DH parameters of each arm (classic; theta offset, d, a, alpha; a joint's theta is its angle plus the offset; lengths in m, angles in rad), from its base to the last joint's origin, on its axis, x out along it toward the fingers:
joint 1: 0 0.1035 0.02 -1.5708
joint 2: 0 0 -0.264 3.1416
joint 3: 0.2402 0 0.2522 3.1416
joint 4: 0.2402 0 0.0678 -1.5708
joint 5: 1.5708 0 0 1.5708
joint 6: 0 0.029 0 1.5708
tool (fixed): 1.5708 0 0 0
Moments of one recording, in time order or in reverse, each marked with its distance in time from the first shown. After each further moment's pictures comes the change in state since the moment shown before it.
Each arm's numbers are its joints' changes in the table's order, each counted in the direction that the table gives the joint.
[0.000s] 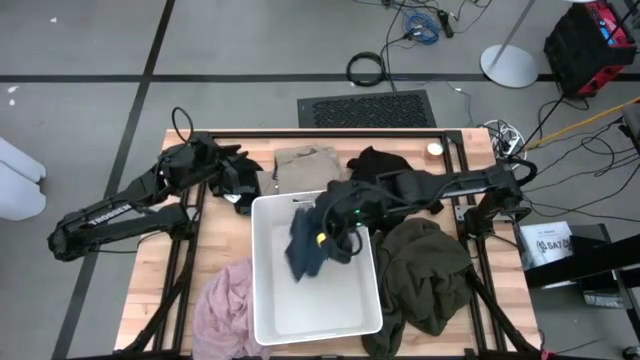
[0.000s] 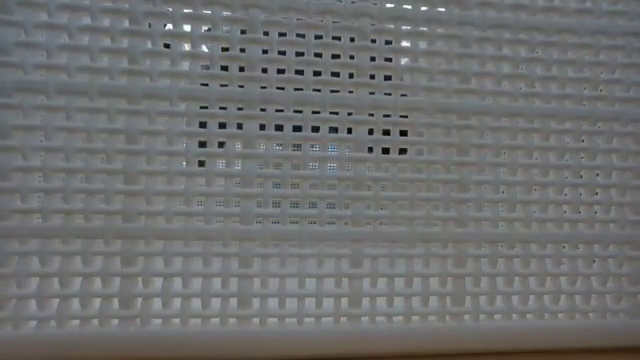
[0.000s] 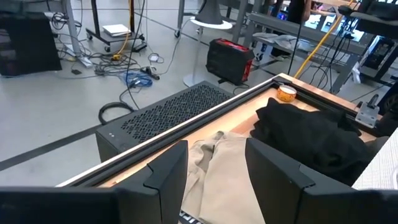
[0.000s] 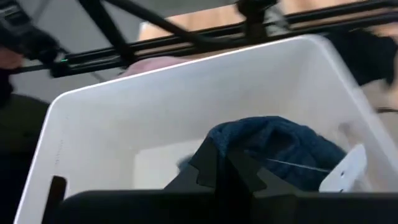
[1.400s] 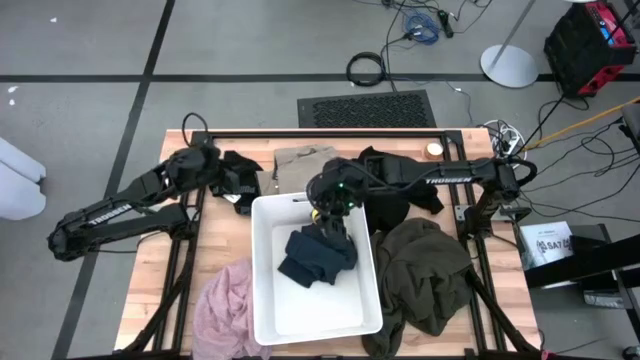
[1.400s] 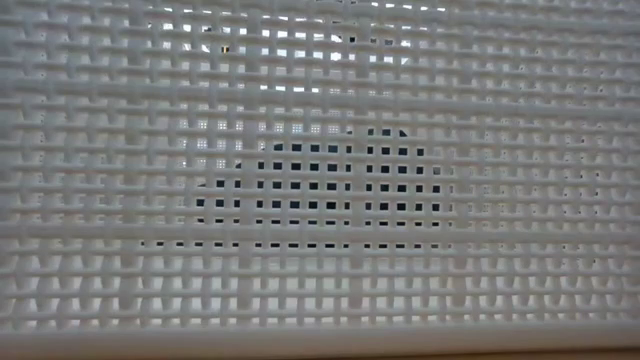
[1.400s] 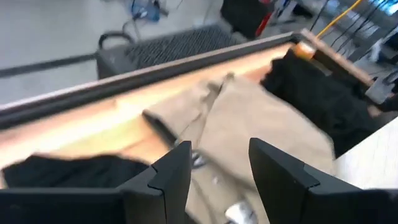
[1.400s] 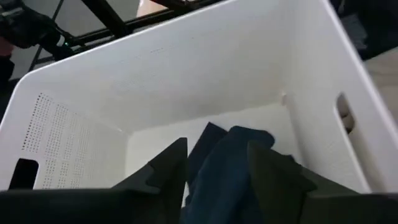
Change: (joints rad) left arm 0.000 0.004 0.000 0.258 0.031 -0.239; right arm -0.168 -0.002 -0.160 -0.080 -0.240 -0.080
